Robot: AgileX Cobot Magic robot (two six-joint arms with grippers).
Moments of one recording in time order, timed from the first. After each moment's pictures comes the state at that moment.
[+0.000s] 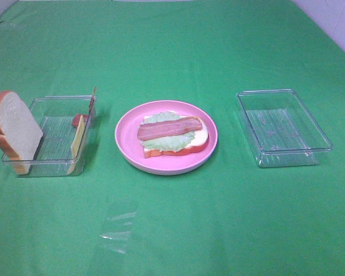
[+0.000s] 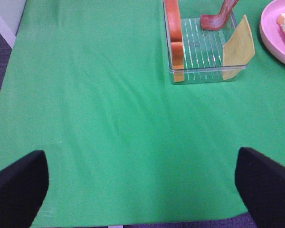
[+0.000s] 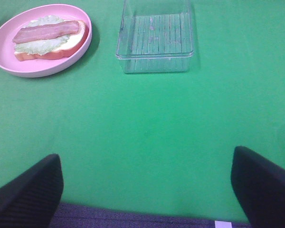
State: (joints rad) left arm 0.00 0.39 -0.71 0.03 1.14 0.01; right arm 0.03 0.00 -0.45 0.09 1.11 -0.04
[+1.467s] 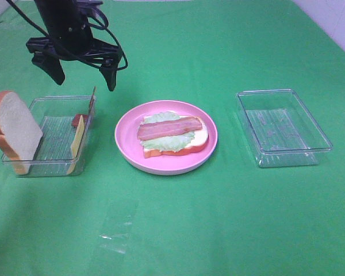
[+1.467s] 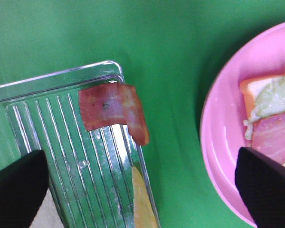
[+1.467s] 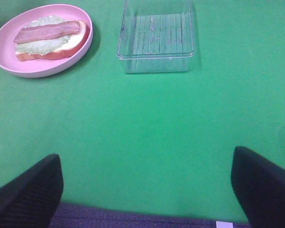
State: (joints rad) left arm -0.34 2.28 -2.07 0.02 1.21 -0.17; right arm 0.03 0.00 -0.45 0.09 1.11 -0.04
